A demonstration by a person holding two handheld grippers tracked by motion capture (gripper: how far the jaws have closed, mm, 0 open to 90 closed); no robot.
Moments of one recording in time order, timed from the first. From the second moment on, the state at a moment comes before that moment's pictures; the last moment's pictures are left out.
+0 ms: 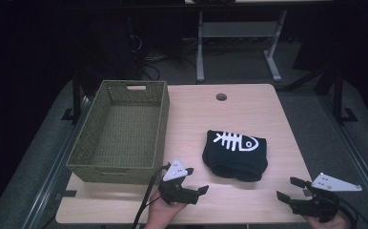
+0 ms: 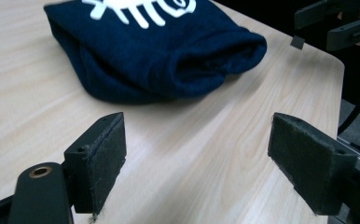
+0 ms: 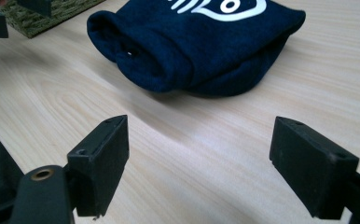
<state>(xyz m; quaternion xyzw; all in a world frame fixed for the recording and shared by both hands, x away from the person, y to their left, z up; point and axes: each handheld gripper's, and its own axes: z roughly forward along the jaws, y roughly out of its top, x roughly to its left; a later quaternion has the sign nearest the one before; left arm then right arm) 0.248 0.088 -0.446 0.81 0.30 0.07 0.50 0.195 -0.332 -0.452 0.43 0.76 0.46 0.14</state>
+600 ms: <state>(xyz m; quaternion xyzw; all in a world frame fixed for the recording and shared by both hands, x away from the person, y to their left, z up) 0.278 0.075 -0.438 0.81 0.32 0.06 0.49 0.225 -0.324 -0.430 0.42 0.77 0.45 0.14</state>
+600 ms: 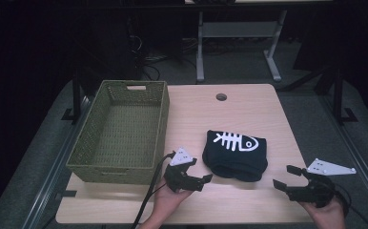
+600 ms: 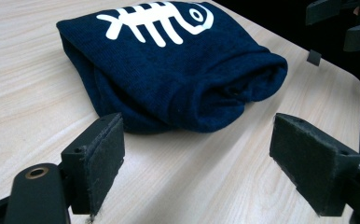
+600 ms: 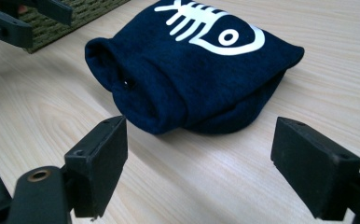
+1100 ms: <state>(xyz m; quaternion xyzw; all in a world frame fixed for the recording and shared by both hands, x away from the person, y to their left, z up) 0.291 0.069 -0.431 0.80 0.33 0.05 0.50 0.245 -0.314 -0.421 0.41 0.78 0.45 0.12</state>
